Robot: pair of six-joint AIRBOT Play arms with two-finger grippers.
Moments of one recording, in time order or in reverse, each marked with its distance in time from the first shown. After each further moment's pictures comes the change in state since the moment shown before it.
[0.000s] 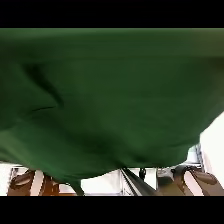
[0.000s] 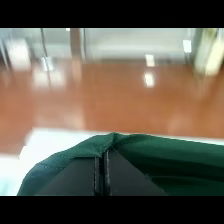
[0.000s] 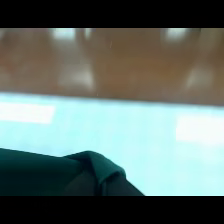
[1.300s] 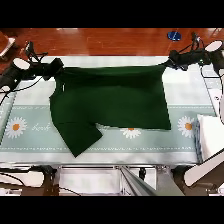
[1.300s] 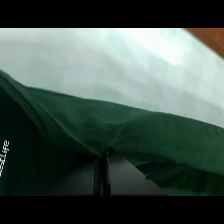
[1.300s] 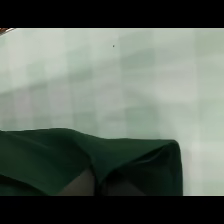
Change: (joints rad) left arm -0.300 -1.132 -0.112 -0.319 0.514 -0.085; right arm 0.003 -1.197 0.134 0.269 -0.361 -0.061
